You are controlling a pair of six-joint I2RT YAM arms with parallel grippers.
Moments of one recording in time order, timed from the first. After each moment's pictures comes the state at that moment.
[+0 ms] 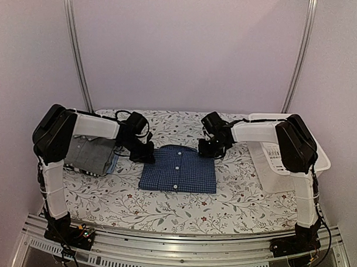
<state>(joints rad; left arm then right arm) -0.51 2.02 1.30 -0.41 0.30 -0.53 0.66 2.22 1.62 -0.44 0.03 0.52</state>
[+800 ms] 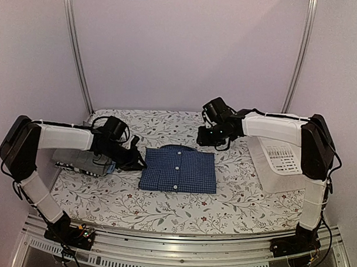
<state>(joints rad) -0.48 1.65 0.94 -0.33 0.46 -0.57 0.72 2.00 1.58 -0.47 0.08 0.50</state>
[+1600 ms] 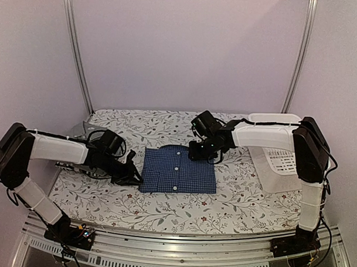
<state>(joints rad) -0.52 1.55 0.72 -0.26 0.49 -0.66 0.82 2.03 1.53 -0.47 0.07 0.54</state>
